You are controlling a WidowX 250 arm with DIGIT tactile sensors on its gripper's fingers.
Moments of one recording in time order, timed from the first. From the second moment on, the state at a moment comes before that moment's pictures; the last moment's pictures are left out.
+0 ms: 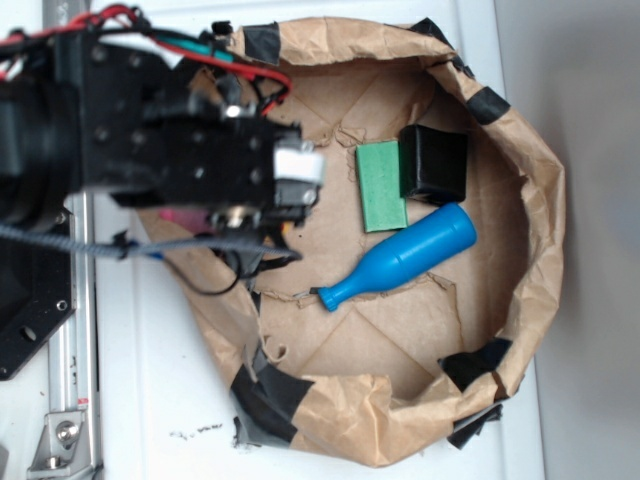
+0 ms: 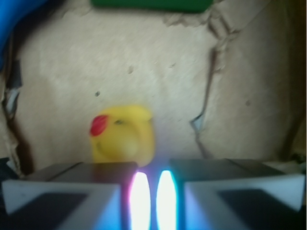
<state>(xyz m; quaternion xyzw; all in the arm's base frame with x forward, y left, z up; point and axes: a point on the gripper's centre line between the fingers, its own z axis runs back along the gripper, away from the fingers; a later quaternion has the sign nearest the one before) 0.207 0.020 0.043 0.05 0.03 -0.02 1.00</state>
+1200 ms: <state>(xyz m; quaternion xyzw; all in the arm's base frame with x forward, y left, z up) 0.217 0.027 0.022 0.07 0.05 -0.01 1.00</state>
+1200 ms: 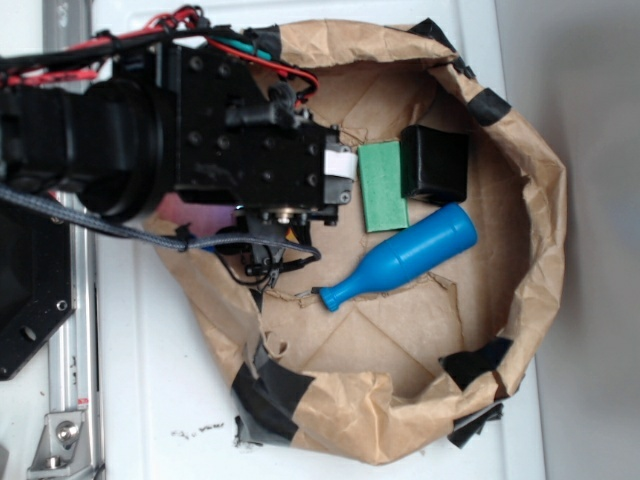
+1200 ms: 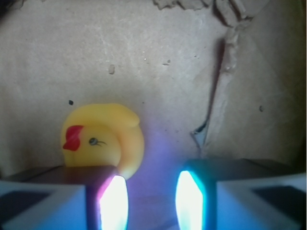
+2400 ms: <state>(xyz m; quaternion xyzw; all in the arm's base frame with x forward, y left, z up) 0.230 0.015 0.033 0.04 0.01 -0.02 1.00</state>
